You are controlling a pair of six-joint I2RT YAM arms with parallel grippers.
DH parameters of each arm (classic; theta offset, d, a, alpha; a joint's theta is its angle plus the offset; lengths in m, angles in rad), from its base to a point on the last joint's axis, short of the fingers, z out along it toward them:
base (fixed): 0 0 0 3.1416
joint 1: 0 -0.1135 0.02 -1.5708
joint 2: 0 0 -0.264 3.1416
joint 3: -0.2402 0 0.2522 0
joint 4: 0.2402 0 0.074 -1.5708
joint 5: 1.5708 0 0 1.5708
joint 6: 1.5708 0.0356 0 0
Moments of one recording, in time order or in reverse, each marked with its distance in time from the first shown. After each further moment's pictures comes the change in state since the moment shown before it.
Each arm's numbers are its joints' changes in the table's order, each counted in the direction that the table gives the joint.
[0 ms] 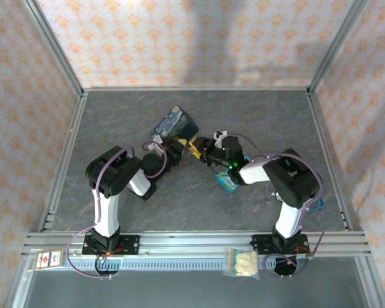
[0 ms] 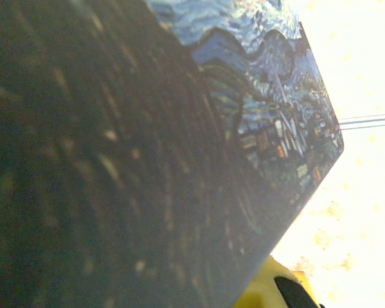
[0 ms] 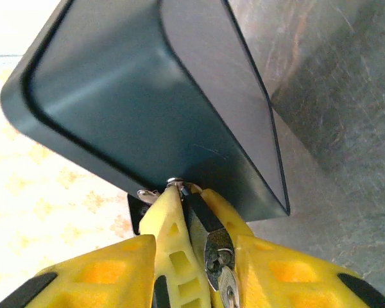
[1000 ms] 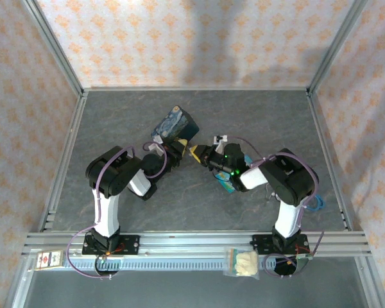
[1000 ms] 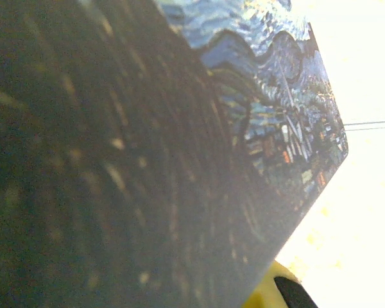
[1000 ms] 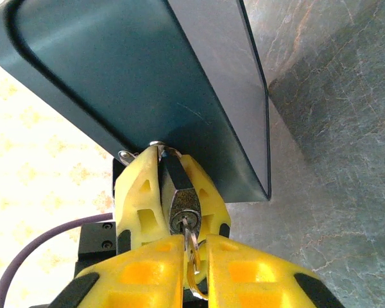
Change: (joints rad) left arm 0.002 0.000 0.000 0.001 0.002 -0.028; right arm -0.010 -0.051 0.090 -0.187 -0.021 -0.083
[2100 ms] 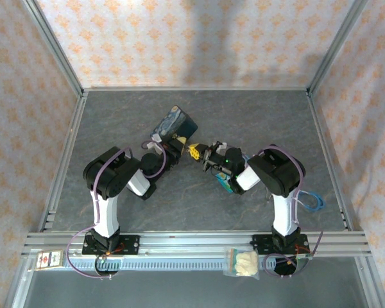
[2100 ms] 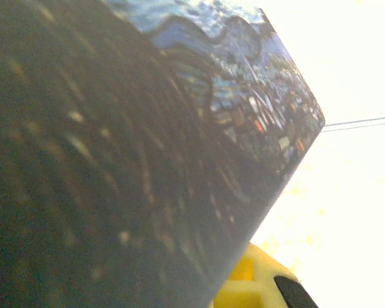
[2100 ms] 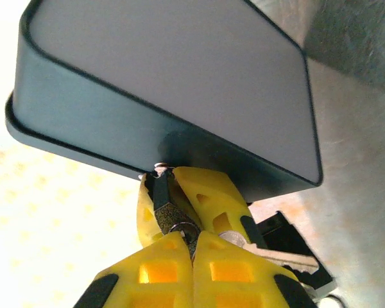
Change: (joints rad) left arm -0.003 0.031 -0.005 -0.002 -0.017 0.056; right arm -0.005 -0.144 -0.003 -0.325 0.010 0.668
